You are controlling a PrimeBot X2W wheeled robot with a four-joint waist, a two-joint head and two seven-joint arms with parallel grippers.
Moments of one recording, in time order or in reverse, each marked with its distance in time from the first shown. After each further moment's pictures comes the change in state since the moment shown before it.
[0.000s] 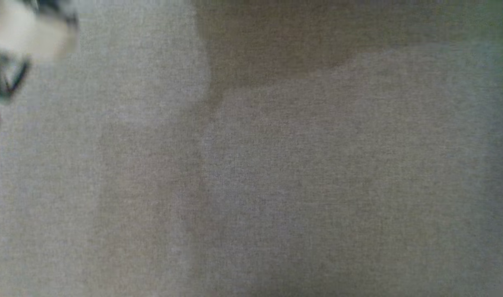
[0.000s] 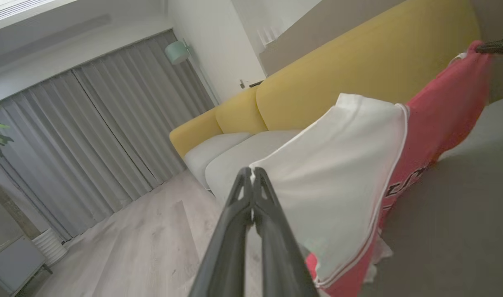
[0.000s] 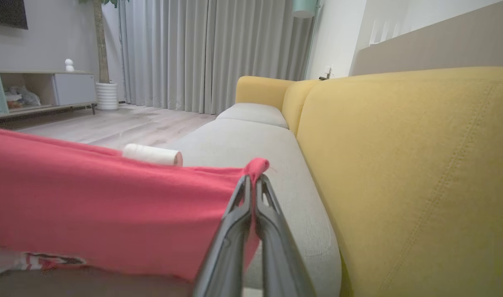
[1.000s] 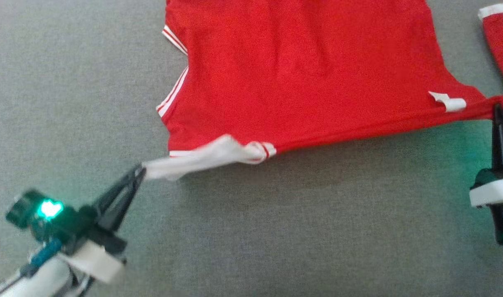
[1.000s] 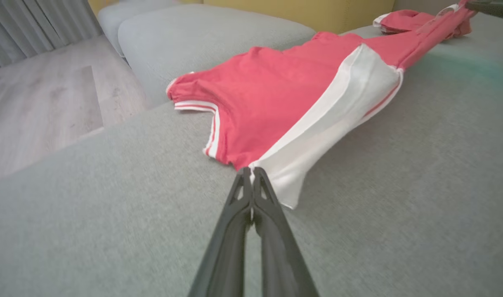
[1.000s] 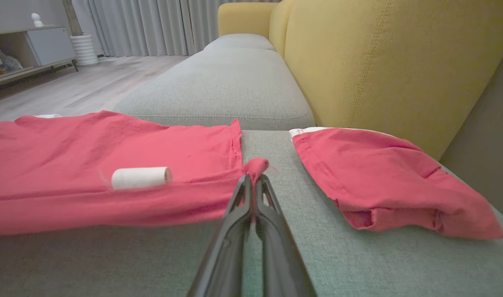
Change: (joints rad) left arm 0.828 0.180 -0.097 -0.326 -0.108 0.162 0.031; right arm 0.782 0.129 -0.122 -0.299 0.043 0.000 0.000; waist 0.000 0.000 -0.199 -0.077
